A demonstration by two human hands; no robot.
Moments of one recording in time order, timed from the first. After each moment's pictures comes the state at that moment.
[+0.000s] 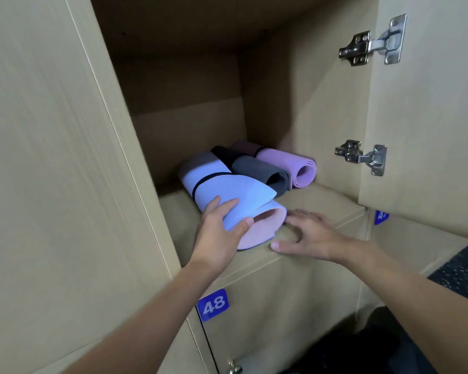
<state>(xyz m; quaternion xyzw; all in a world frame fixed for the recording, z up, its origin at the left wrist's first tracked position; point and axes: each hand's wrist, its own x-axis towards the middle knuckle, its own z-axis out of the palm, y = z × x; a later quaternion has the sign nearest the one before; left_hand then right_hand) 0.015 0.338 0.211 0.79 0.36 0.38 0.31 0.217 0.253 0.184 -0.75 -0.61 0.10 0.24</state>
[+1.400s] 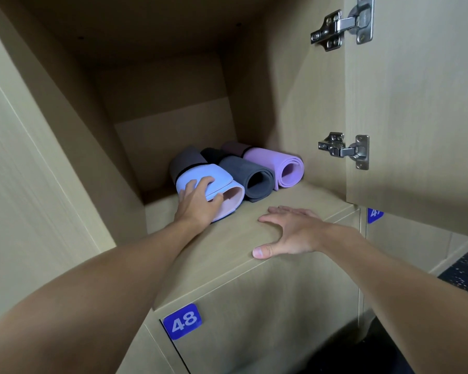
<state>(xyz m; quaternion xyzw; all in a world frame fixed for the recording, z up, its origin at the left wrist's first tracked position) 0.080 0.437 0.219 0.82 0.47 0.29 0.12 0.243 0.265 0.195 -0.75 -0.63 0.15 0.14</state>
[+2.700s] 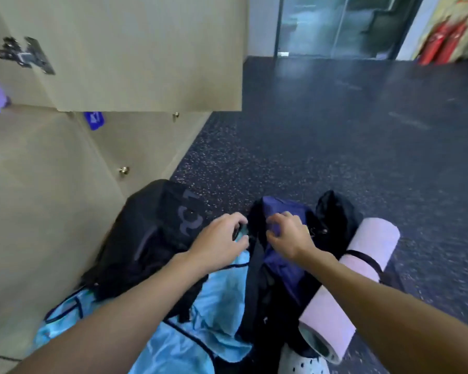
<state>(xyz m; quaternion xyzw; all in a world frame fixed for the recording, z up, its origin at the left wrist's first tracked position) 0.122 -0.038 0.045 0.95 -0.07 -0.02 0.31 0.167 -0.225 0.015 -0.96 -0.06 0.06 0.26</state>
